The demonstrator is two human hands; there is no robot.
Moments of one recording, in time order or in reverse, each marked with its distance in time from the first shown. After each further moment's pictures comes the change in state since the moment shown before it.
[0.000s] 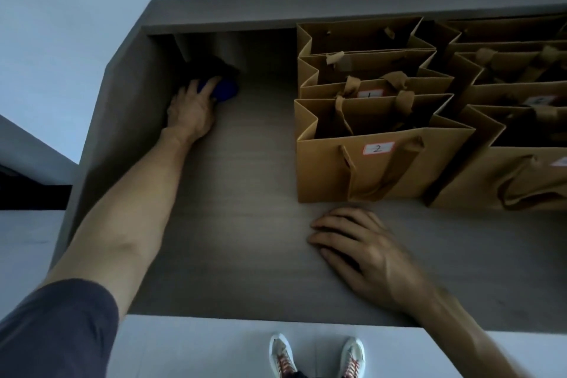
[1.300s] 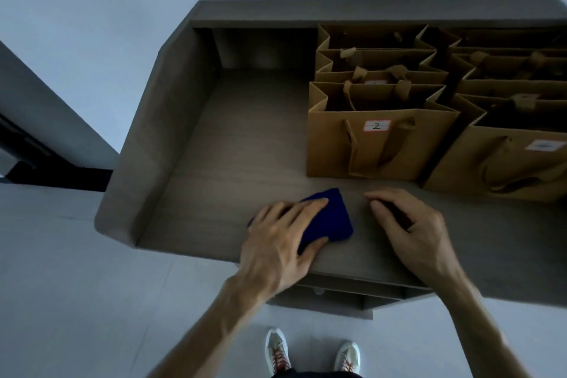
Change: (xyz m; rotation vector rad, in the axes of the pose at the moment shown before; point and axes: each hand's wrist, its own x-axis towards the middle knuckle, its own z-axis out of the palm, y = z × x) left_hand -0.310 0.158 -0.034 -0.289 0.055 0.309; right_hand -0.038 -0.002 -0.038 0.320 0.300 0.261
